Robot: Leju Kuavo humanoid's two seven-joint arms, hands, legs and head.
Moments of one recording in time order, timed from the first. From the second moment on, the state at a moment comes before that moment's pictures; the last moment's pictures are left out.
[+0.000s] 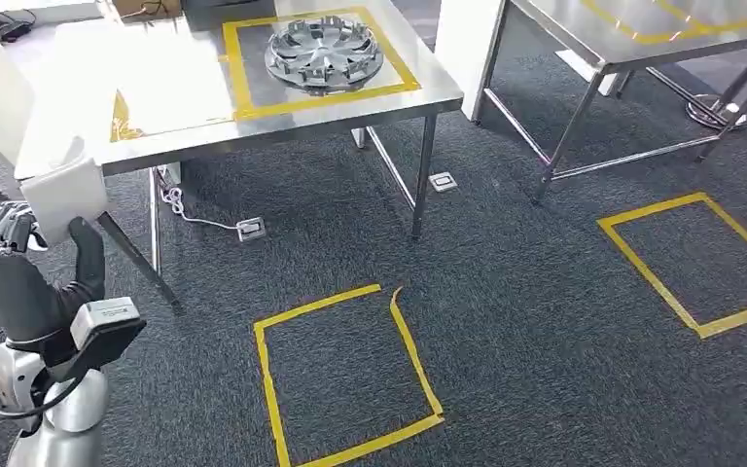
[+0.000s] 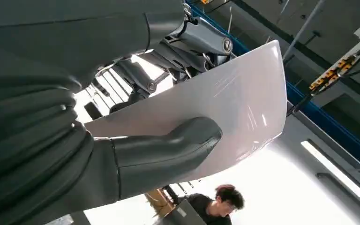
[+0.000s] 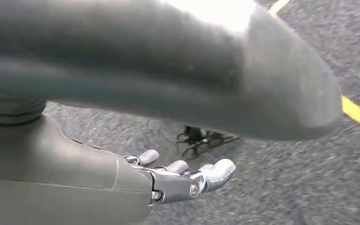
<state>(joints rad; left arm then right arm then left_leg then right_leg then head) -0.23 0.00 -0.17 -1.55 -0.82 0.66 -0.42 -0.09 0.16 -1.21 -0.19 0.83 0.27 -0.13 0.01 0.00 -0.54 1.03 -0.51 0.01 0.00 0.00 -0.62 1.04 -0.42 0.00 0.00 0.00</state>
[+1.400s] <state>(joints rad) -0.31 0.06 -0.16 -1.59 -0.88 0.69 -0.39 -0.09 0.16 -1.22 -0.19 0.83 0.28 -0.20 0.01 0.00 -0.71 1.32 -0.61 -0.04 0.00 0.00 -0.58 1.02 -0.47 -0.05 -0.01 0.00</state>
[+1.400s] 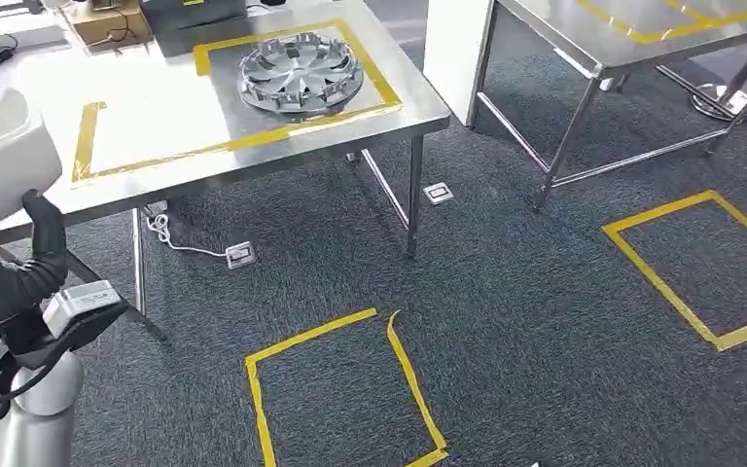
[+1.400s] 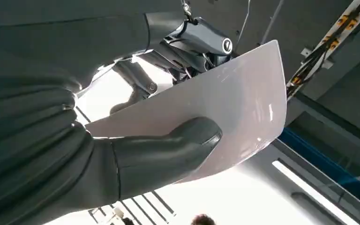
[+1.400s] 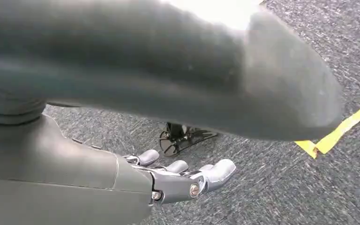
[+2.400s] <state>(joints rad) -0.27 0.04 -0.15 -1.63 -0.89 0.70 -0.40 -0.10 0.15 -1.21 -0.19 0.86 0.31 -0.22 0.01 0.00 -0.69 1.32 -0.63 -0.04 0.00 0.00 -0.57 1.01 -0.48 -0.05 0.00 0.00</state>
